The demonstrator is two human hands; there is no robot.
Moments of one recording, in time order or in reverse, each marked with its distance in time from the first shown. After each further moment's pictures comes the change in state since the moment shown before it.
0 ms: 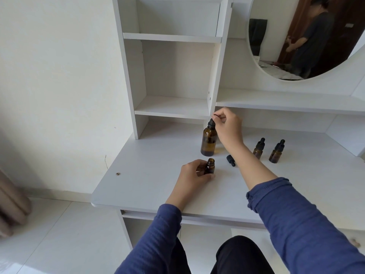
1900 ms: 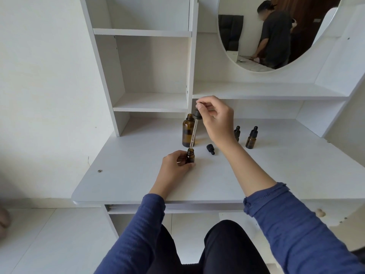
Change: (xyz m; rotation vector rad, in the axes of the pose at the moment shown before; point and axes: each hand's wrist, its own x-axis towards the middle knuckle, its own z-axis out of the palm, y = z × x) left_hand -0.002 -0.002 0.002 0.049 0.032 0.031; right_hand -0.035 -0.028 -0.046 0.182 0.099 -0.255
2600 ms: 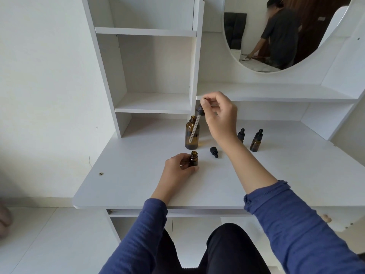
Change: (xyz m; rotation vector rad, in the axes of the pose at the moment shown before) left_hand 0.002 0.001 -0.002 -0.041 -0.016 -0.025; right_hand 0.015 0.004 0.008 -0.024 0.050 -0.014
